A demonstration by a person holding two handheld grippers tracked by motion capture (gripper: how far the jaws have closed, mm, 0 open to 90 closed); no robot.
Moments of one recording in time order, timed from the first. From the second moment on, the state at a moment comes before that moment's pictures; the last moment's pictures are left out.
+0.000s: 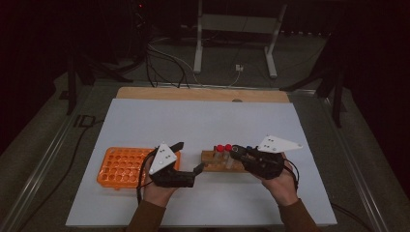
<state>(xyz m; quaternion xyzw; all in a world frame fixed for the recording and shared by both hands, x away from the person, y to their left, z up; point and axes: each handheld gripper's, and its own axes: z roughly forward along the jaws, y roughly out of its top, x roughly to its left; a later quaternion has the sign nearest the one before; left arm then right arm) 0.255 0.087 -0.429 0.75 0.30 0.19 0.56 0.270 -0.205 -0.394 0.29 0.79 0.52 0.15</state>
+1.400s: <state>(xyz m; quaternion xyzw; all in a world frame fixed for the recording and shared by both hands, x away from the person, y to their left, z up) 0.264 0.063 -0.436 0.77 0.27 0.16 0.55 0.268 -0.214 -0.403 0.30 0.78 0.53 0.16</state>
